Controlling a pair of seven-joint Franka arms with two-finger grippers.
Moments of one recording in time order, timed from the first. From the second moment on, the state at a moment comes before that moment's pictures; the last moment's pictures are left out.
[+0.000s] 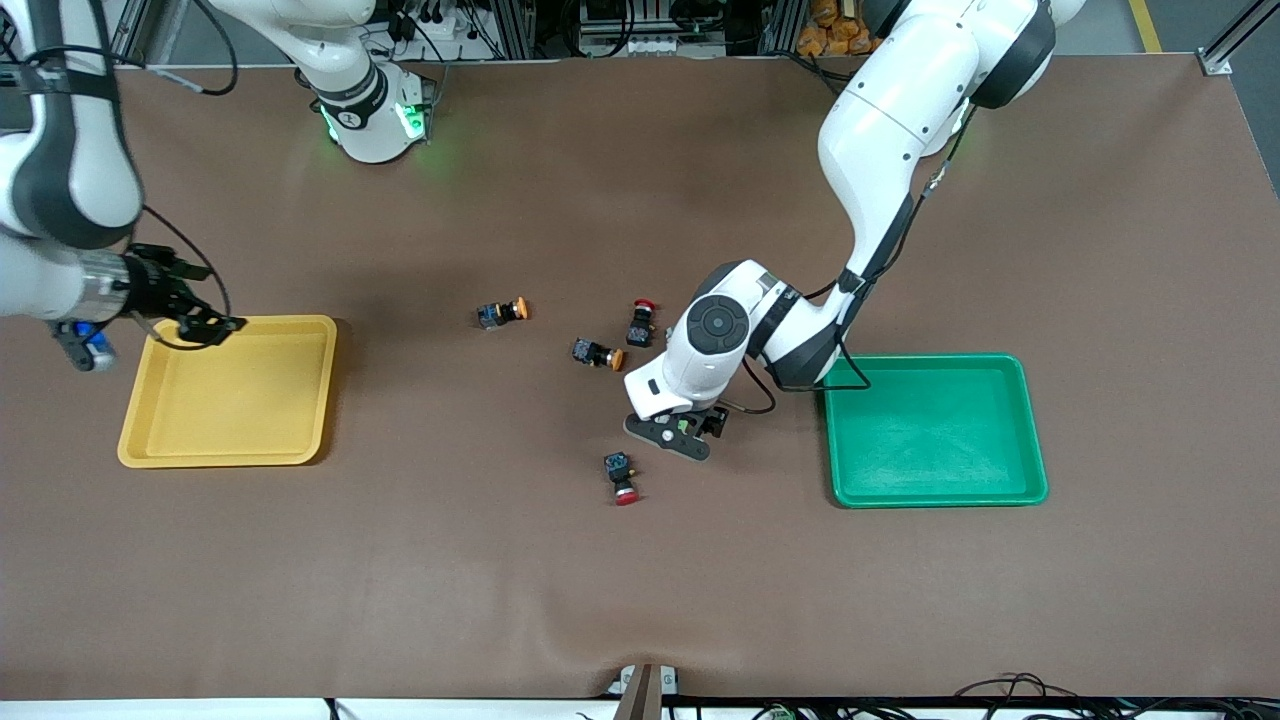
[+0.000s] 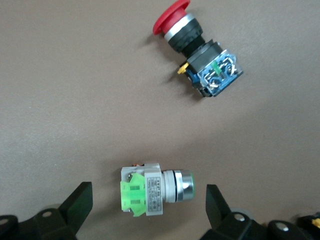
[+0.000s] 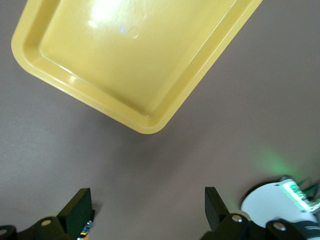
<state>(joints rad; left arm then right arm) -0.53 0.89 -0.19 -1.37 0.10 2.38 -0.32 -0.11 0.08 -0.04 -2.03 0.12 1.77 0.75</state>
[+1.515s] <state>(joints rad) -0.55 0.94 -0.18 -1.36 0.15 2.44 -0.32 0.41 0.23 -0.03 -2.31 0.41 2.44 1.34</state>
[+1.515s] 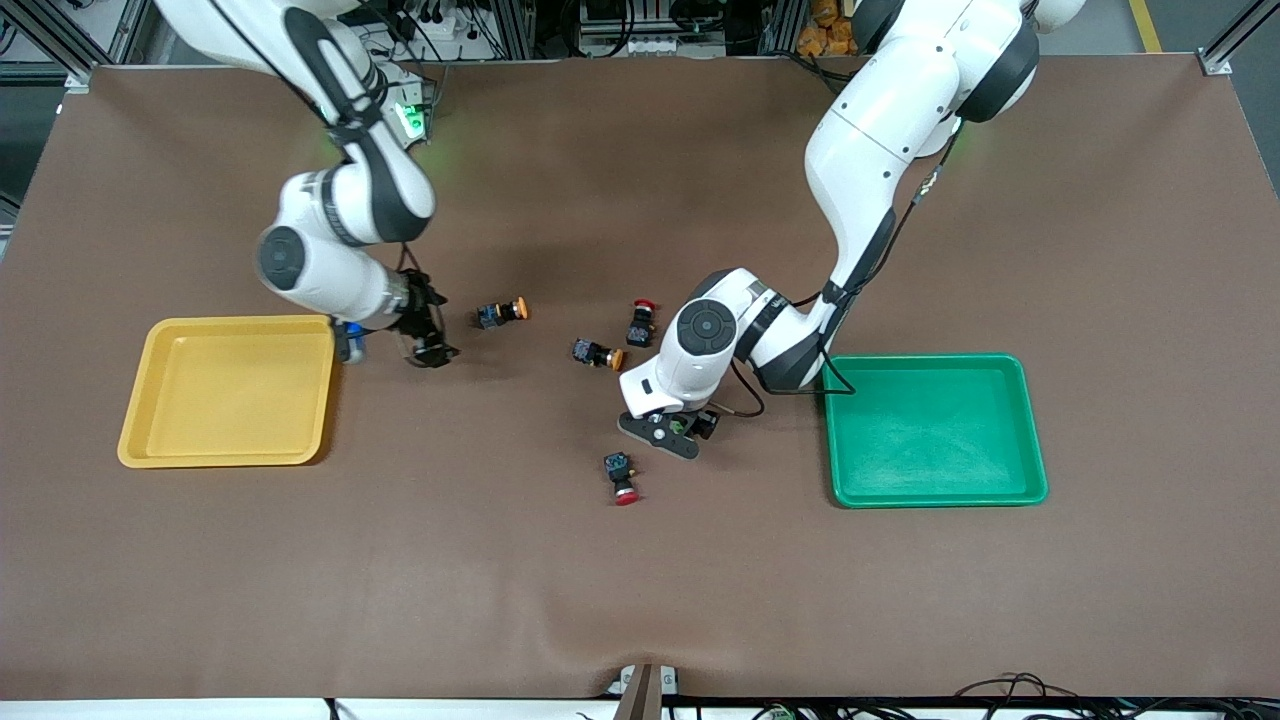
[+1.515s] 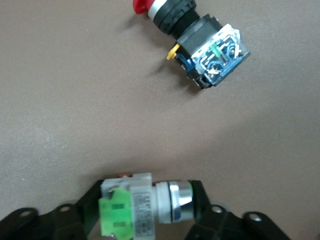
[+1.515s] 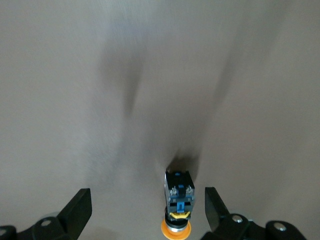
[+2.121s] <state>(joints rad) -0.46 0.83 -0.16 -1.33 0.15 2.31 -0.32 0.47 0.32 -0.03 -2.32 0.41 2.50 1.41</state>
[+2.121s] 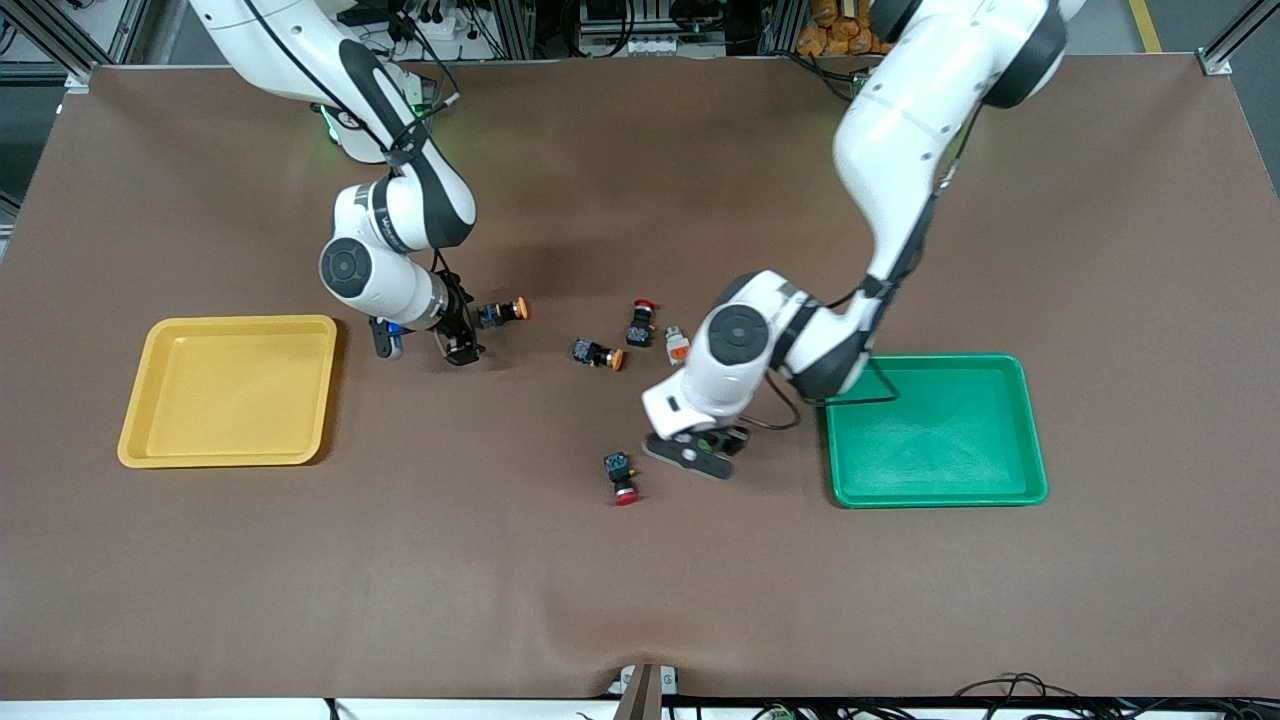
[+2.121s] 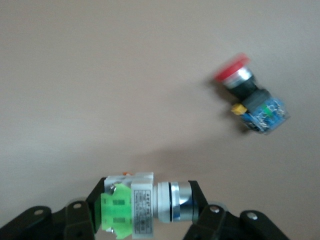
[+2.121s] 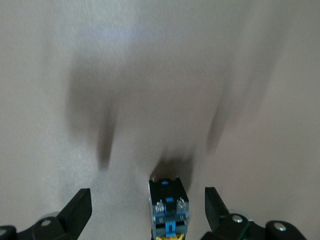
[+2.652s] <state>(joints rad) -0.24 0.67 -0.16 -1.45 0.15 2.12 -0.32 0.53 0.36 -0.03 -2.33 0.43 2.57 1.42</state>
